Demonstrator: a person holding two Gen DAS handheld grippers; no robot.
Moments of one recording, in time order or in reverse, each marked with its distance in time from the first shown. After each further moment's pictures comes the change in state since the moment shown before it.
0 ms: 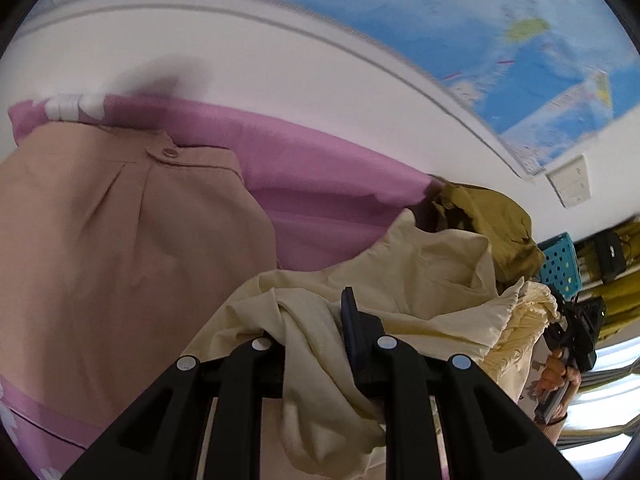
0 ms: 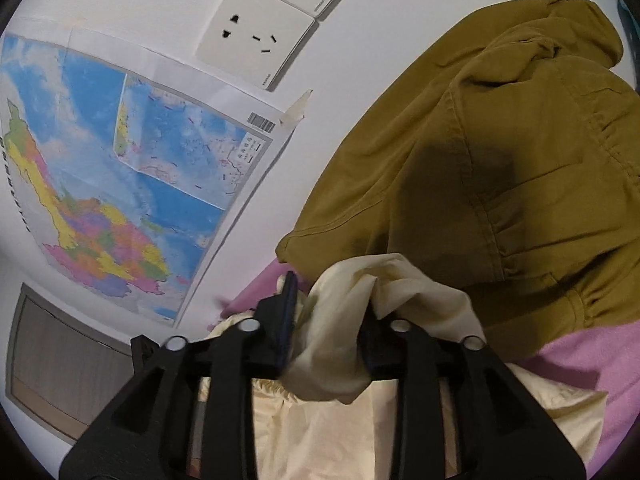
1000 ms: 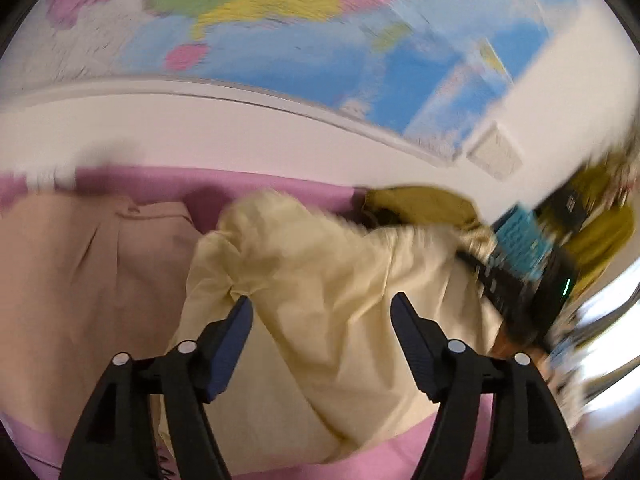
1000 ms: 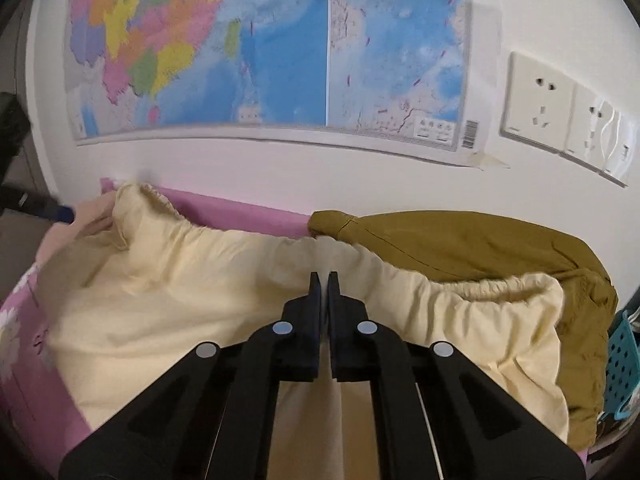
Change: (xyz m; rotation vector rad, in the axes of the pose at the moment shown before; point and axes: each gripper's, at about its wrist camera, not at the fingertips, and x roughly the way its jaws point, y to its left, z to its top) left arm -0.046 -0.046 -0.048 0.279 -0.170 -0.094; right arm 0.103 0.132 -0.102 -0.893 -0.053 -0.405
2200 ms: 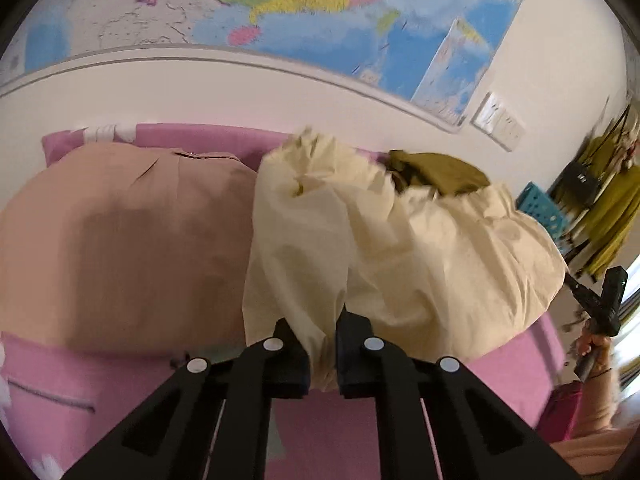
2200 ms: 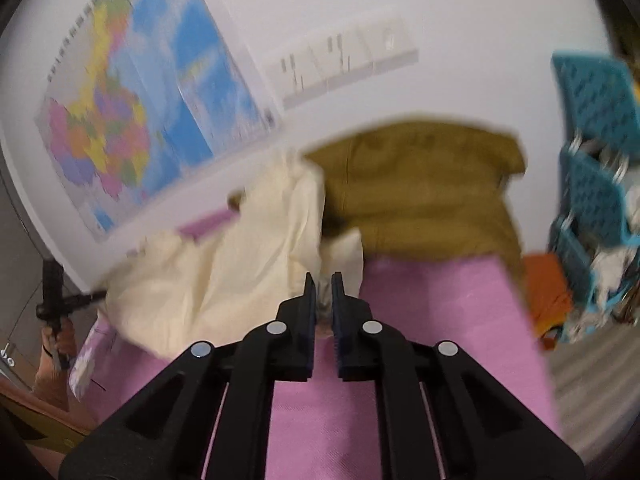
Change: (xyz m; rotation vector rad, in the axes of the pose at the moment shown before) left arm -0.038 0.027 -0.109 0.016 -0.119 0.059; right arm -0.215 -0.190 -0.163 0.448 -0.159 0.075
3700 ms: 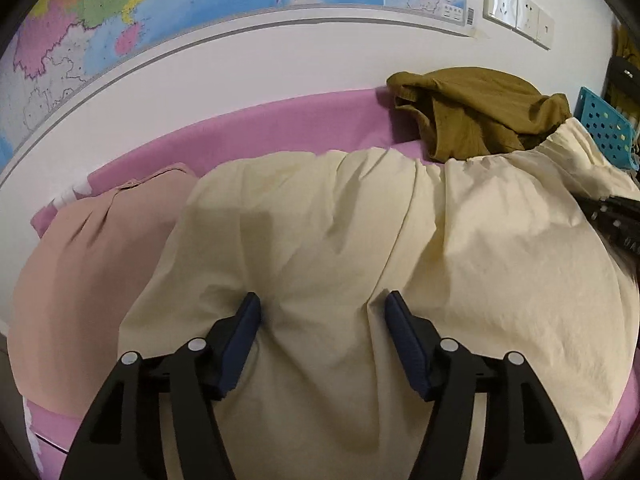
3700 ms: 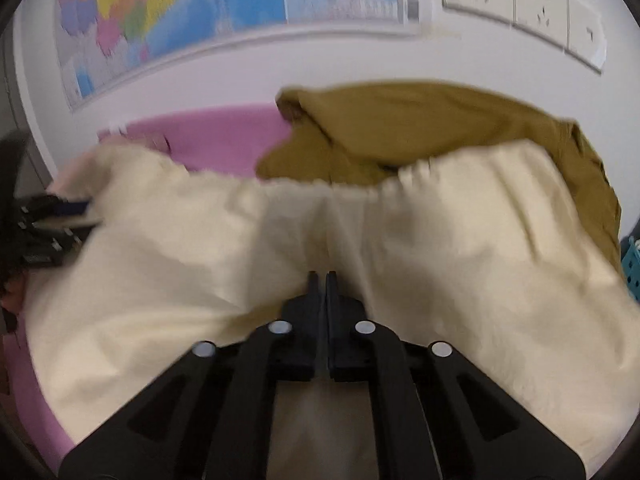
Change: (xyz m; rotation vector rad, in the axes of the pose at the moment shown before) left arm 0.133 -0.079 0.006 0.277 0.093 0.324; right arm 0.213 0.136 -0.032 -0.371 0.292 -0.083
